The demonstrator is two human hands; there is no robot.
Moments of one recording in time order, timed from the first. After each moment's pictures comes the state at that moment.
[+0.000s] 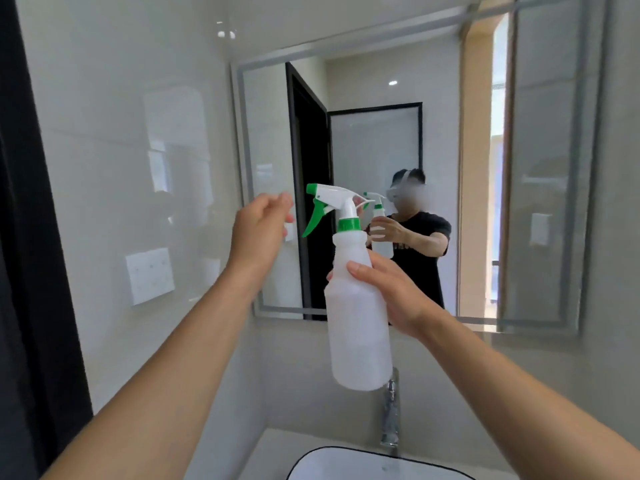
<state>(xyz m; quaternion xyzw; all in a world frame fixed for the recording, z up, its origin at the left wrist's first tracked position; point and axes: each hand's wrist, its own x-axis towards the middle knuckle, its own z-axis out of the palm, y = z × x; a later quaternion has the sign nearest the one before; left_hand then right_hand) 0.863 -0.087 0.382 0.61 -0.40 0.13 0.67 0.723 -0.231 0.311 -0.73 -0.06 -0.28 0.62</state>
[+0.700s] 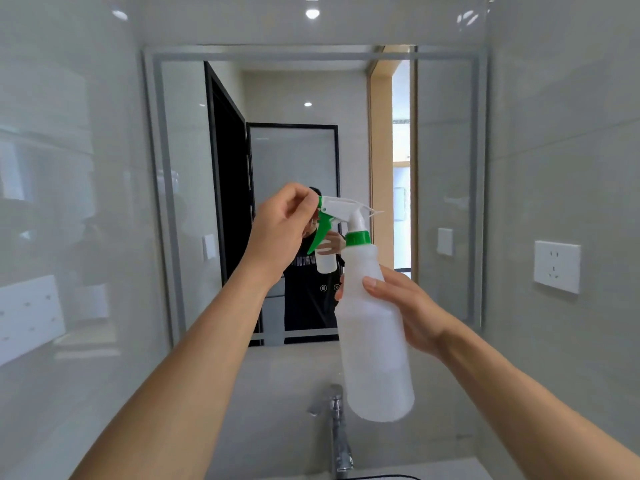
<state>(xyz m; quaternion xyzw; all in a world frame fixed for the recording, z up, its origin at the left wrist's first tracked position) 0.860 -0.153 0.397 0.41 -0.62 -0.01 0.67 0.679 -0.229 0.320 -0.72 0.03 -0.33 0.61</state>
